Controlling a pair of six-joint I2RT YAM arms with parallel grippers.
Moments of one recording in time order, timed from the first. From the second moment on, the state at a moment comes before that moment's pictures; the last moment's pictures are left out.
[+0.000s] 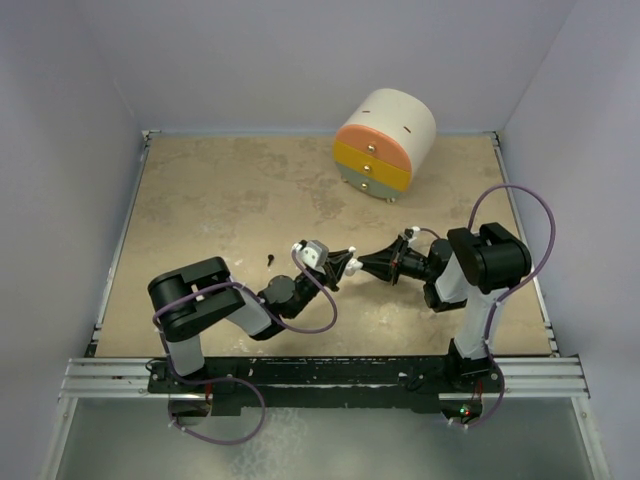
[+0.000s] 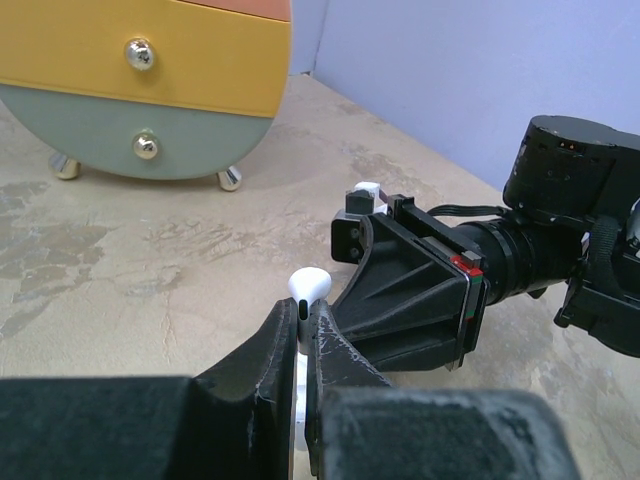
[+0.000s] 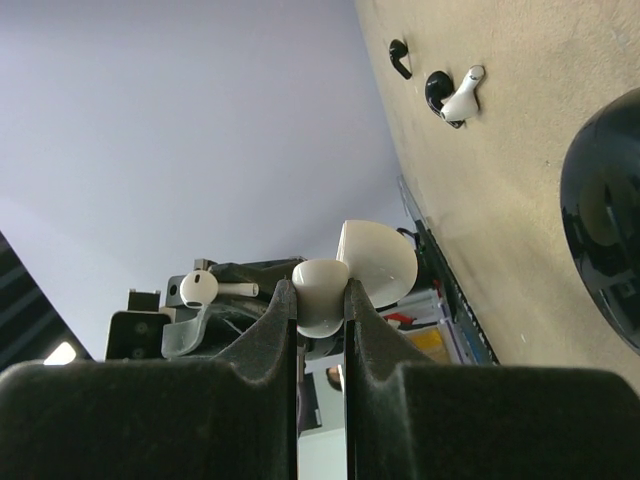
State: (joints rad) left arm -1.05 1.80 0.46 1.52 -0.32 -0.18; right arm 0.17 1.96 0.31 1.47 -0.98 1.72
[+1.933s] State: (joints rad) left arm -1.10 1.80 0.47 1.52 -0.40 -0.14; right arm 0.17 1.81 0.33 1.47 -0.96 1.59
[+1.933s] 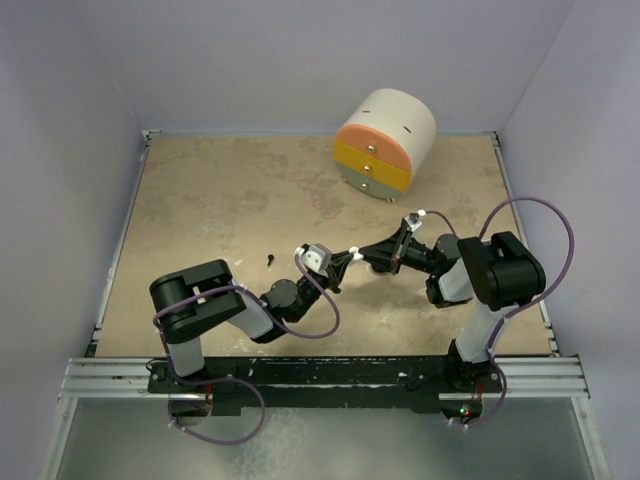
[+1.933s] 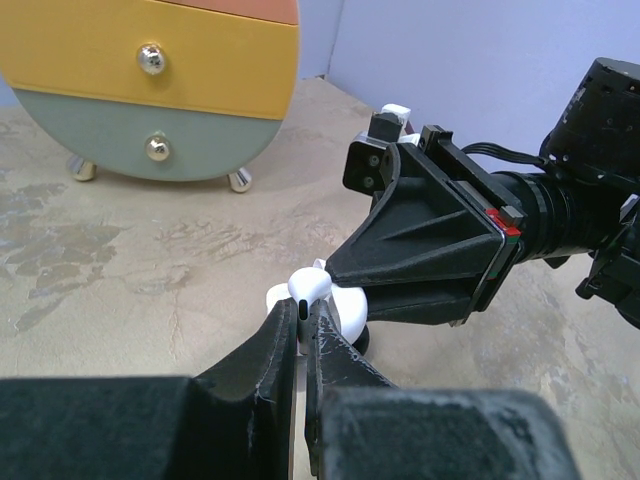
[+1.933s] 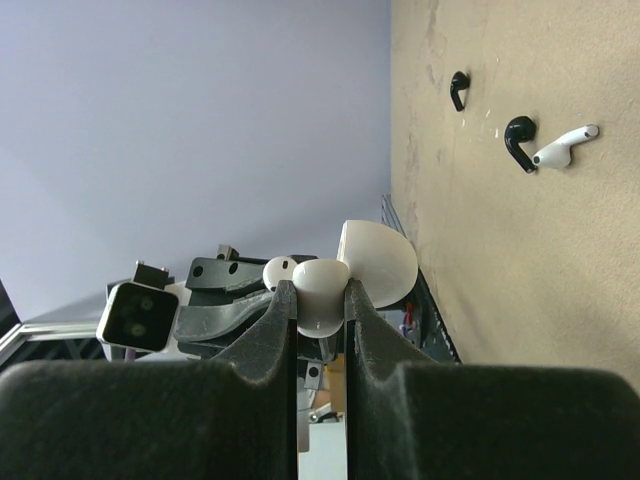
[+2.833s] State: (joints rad) left arm -1.10 1.82 0.49 1.52 -0.41 -0.11; right arm 0.17 1.78 0.31 1.47 -0.97 1.59
